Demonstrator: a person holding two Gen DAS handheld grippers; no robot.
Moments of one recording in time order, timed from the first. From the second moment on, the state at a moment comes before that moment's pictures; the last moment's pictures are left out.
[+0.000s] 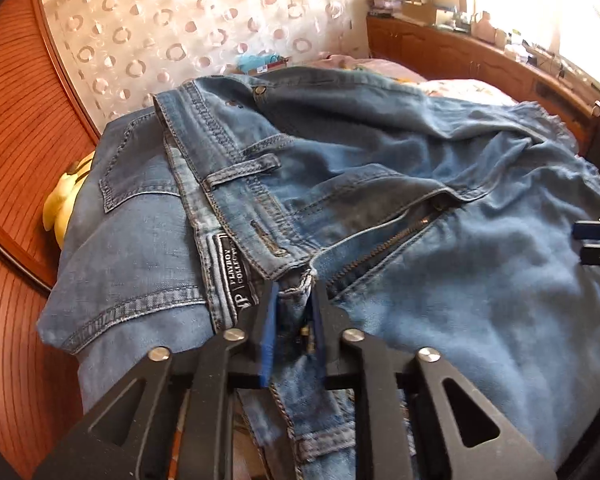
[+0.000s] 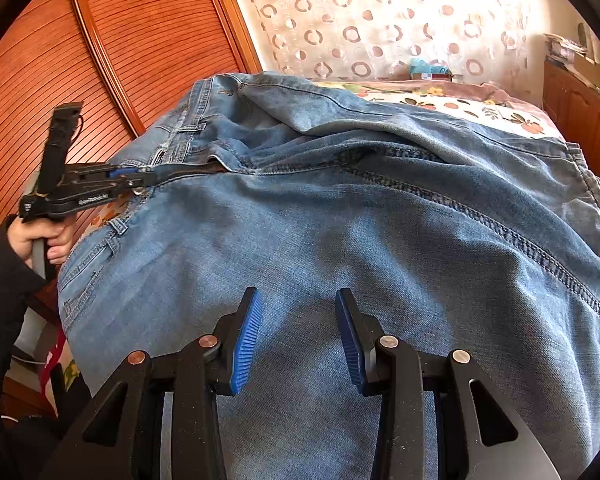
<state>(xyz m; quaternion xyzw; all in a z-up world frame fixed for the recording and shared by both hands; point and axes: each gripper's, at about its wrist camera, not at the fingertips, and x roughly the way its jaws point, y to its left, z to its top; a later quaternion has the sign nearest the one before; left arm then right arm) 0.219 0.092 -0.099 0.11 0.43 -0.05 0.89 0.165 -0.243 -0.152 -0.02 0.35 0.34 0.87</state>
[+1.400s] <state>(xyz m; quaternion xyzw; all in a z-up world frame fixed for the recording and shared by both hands) 0.217 0.092 -0.070 0.03 0.38 -0.03 0.92 0.163 -0.242 -0.153 -0.02 0.35 0.34 0.87</state>
